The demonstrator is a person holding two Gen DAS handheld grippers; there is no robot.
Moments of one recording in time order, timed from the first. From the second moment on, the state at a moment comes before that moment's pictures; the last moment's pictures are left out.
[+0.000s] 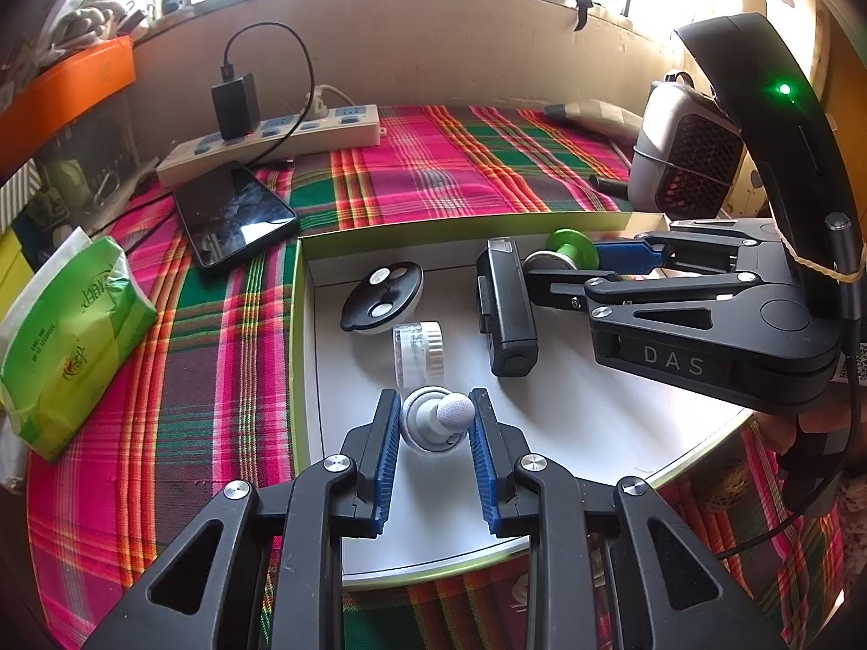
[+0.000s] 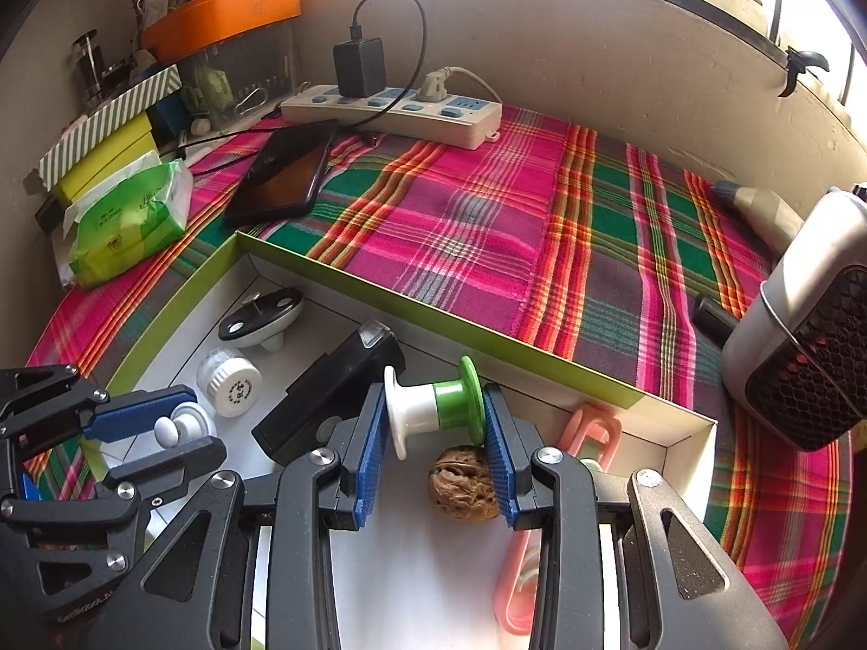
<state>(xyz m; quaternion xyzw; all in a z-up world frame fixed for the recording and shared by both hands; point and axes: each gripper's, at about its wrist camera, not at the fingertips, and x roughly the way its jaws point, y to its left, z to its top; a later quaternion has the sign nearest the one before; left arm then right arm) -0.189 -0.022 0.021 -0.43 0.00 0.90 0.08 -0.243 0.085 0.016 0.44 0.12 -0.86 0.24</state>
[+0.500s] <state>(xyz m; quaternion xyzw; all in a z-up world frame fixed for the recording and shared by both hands) -0.187 -0.023 0.021 -0.43 0.00 0.90 0.08 -0.241 0.085 0.016 0.44 0.12 -0.86 0.23</state>
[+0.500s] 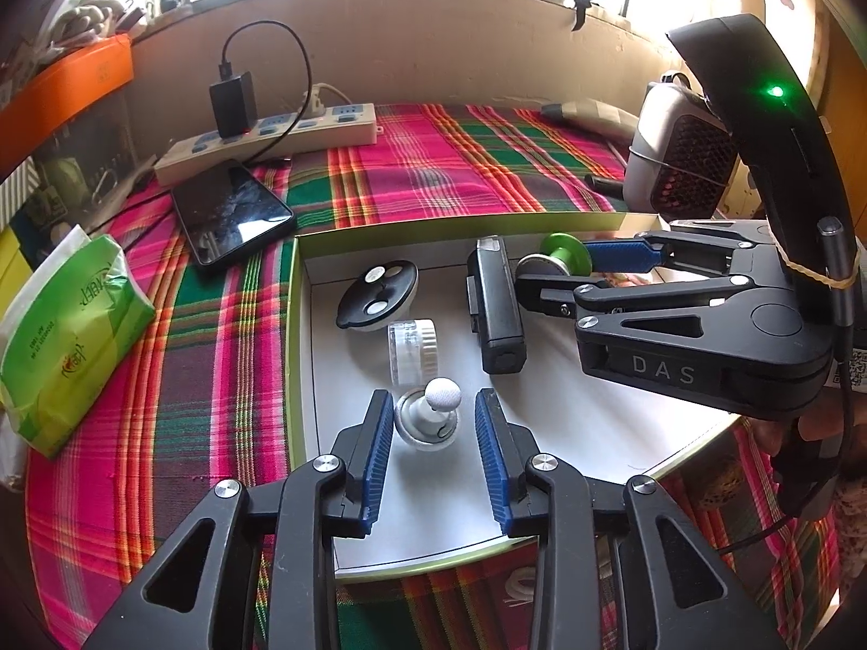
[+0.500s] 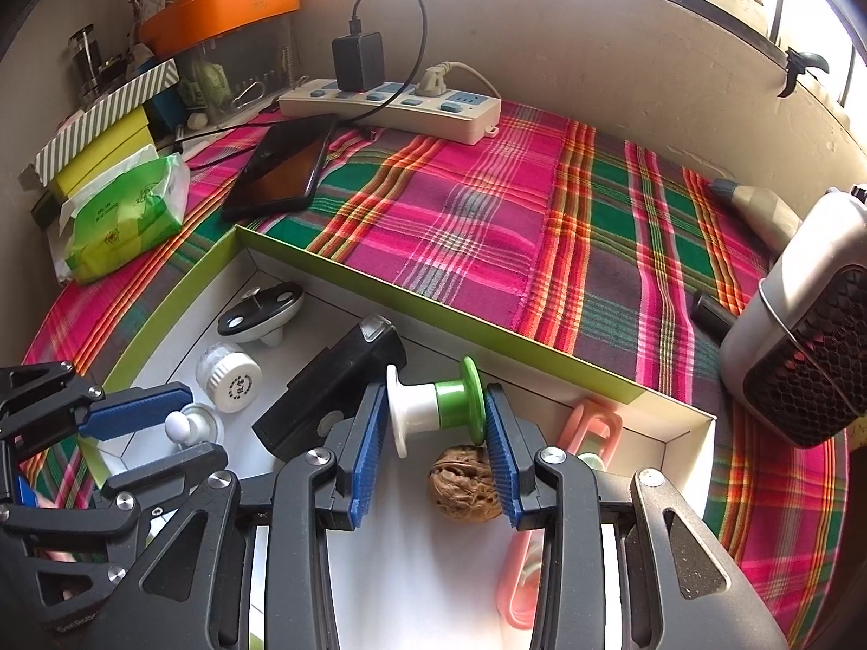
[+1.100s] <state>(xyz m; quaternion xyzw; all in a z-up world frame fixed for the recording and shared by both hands) -0.172 -0.024 0.033 -0.42 -0.01 0.90 0.08 -0.225 0.093 0.030 0.42 0.11 -0.87 0.22</state>
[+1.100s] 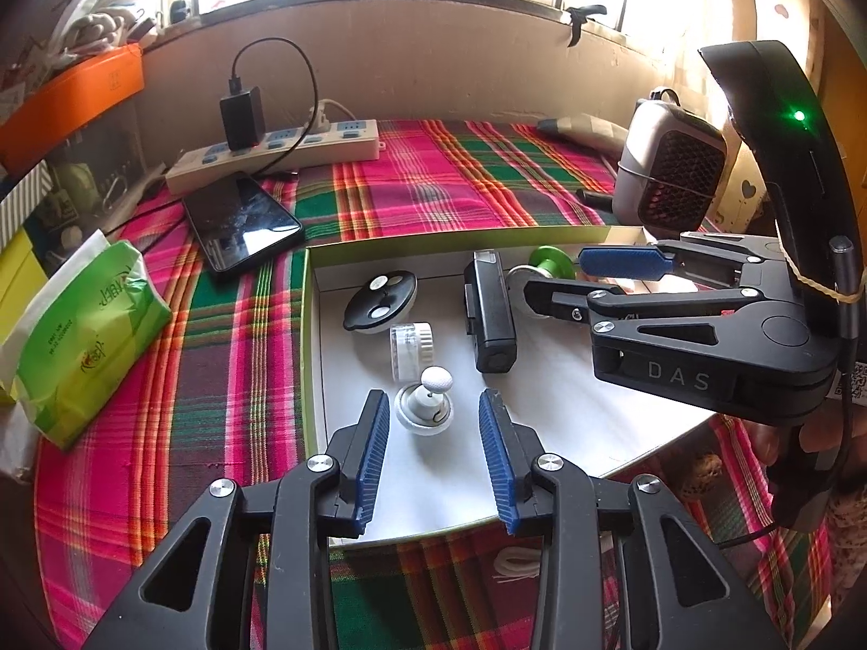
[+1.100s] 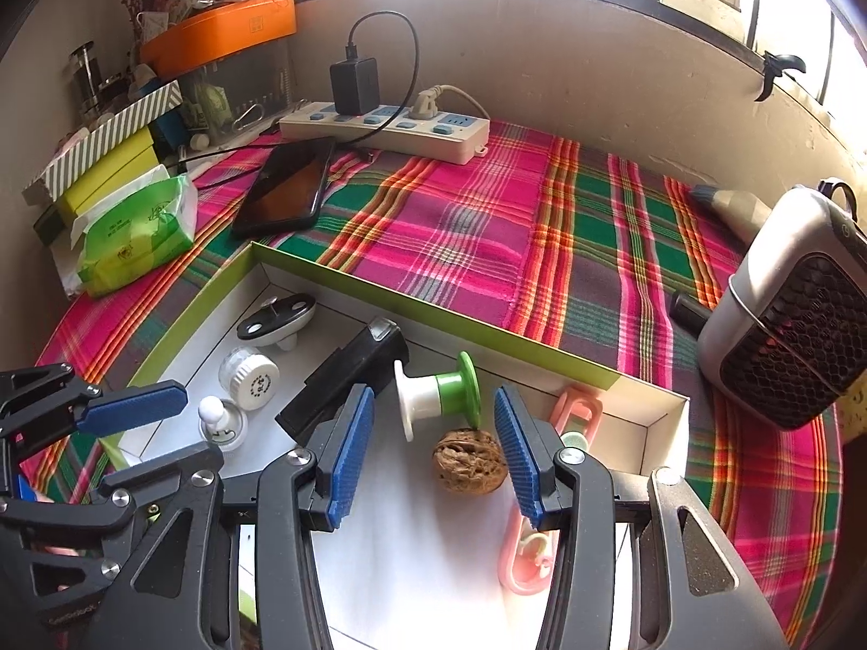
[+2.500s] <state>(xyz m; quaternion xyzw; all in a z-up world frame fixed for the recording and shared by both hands) -0.093 -0.013 0.037 -0.39 0.02 0.91 0.10 -0.102 0.142 0.041 0.37 0.02 -0.91 0.18</state>
